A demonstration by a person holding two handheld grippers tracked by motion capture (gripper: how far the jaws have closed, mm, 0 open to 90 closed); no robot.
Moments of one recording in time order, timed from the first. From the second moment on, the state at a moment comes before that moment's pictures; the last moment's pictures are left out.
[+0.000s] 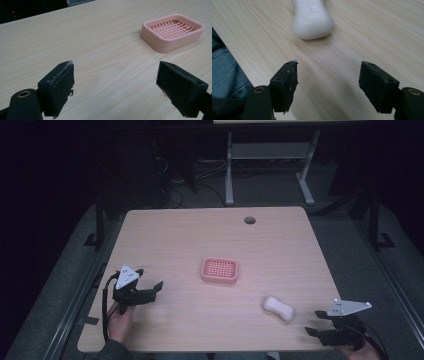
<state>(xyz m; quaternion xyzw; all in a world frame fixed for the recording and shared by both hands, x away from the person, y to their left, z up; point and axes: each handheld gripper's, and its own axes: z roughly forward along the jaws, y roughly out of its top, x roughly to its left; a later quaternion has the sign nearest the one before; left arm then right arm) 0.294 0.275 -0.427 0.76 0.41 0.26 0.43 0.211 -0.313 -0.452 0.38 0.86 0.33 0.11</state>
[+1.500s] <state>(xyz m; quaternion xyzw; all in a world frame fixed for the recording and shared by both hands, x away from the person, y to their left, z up) 0.294 0.276 -0.427 0.76 0.41 0.26 0.43 0.239 -0.269 -0.426 0.32 0.89 0.29 0.10</state>
